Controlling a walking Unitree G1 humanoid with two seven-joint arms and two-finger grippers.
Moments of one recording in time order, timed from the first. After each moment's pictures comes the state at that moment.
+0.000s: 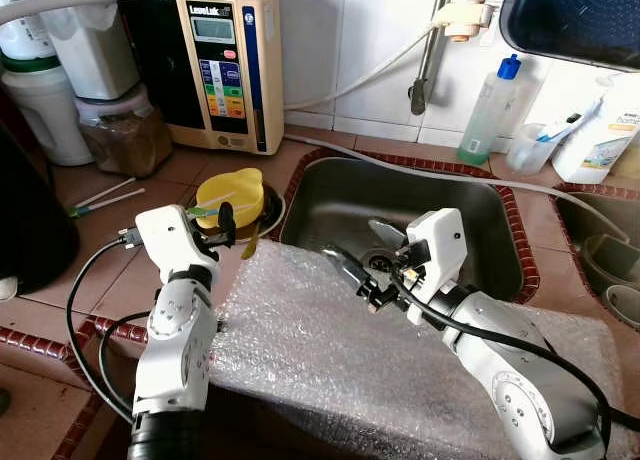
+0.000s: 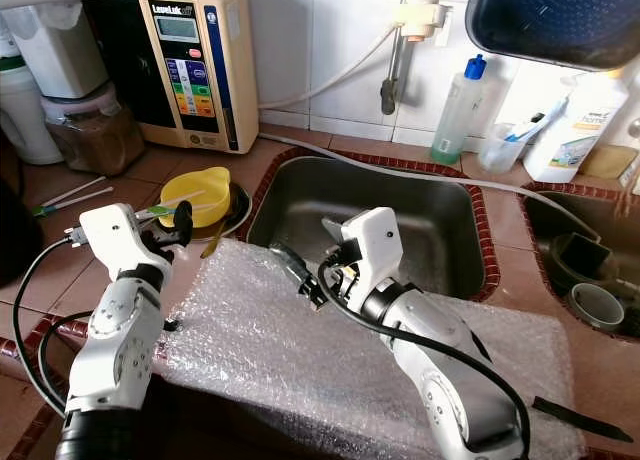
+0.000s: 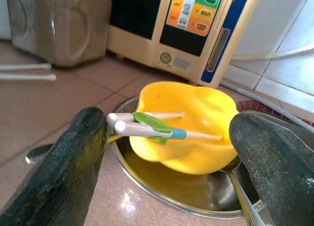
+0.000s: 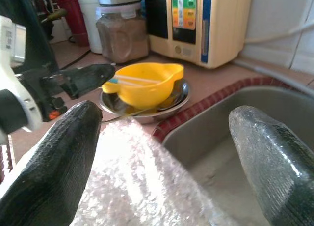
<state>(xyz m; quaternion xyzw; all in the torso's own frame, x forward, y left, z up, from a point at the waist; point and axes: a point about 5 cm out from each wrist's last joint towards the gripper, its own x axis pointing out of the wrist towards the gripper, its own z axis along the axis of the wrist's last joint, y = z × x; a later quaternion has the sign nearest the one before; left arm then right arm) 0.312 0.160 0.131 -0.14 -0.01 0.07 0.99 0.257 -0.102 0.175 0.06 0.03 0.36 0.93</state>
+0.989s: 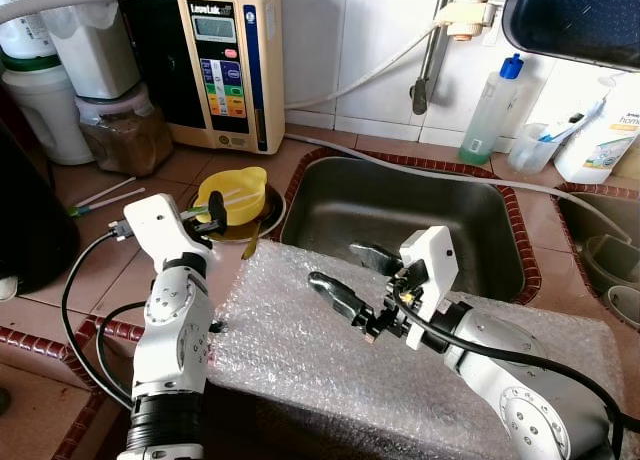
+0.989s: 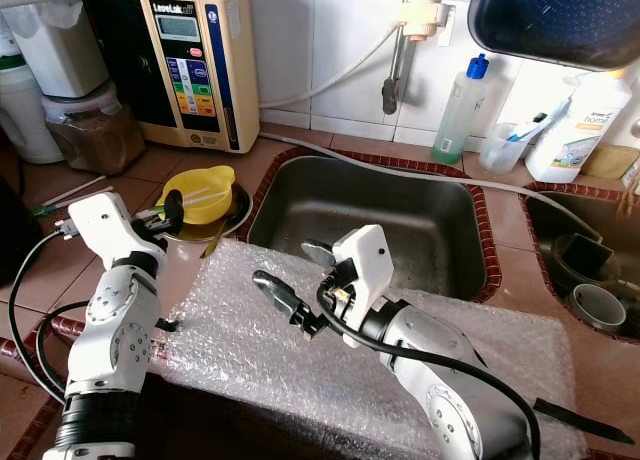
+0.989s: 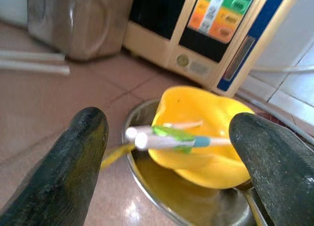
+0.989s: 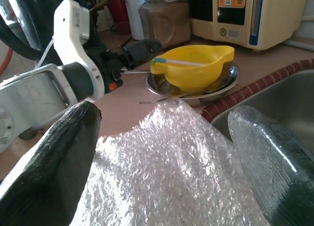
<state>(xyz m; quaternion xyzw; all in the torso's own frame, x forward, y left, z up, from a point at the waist) 0.325 0.171 0.131 -0.18 0.00 0.10 0.98 0.238 -0.096 0.169 0.07 0.05 0.43 0.90</state>
